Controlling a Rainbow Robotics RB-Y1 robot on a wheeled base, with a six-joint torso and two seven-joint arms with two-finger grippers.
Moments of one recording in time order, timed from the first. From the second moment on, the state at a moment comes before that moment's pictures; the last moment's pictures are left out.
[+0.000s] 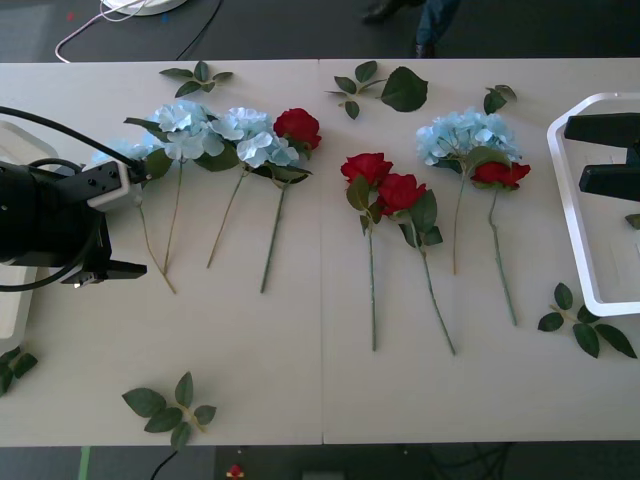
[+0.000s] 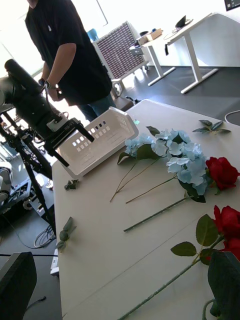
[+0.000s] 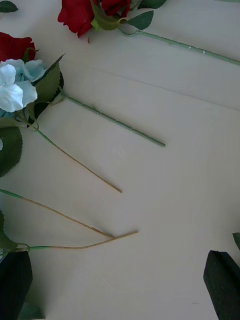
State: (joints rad) right arm -0.14 -1.15 -0.06 -1.70 -2.48 1.18 2.68; left arm -0.17 1.16 -0.07 -2.18 1.31 1.17 -2.23
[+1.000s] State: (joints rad) right arm -0.10 -1.18 -0.05 -1.79 -1.91 0.88 1.98; left arm -0.42 1.25 -0.20 -1.85 1.36 1.33 -1.14
